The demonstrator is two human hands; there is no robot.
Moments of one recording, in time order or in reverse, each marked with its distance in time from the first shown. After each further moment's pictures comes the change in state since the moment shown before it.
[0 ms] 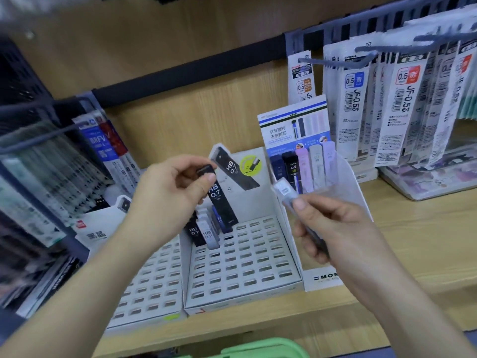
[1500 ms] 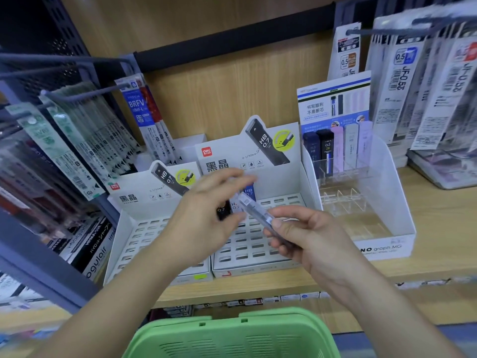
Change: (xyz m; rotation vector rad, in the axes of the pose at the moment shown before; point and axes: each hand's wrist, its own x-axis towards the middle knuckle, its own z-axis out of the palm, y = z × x) left_hand -0.054 -0.057 -0.004 0.294 -0.156 0.318; right_hand -0.014 0.040 0.055 0.108 -0.155 0.235
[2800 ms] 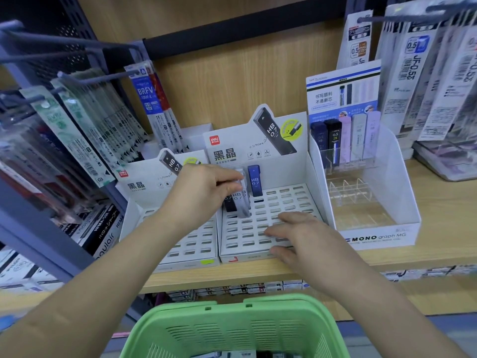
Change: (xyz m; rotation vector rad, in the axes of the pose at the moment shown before) left_hand 0.012 -0.015 -0.007 0.051 0.042 -0.145; right_hand -0.001 0.017 -0.006 -1.524 -0.139 -0.295
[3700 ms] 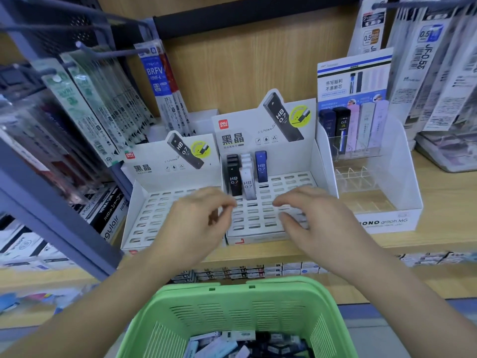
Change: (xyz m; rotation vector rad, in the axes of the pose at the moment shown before) left_hand -0.074 -0.015 0.000 0.014 -0.033 0.082; right_hand -0.010 -0.009 -0.004 0.153 0.291 -0.083
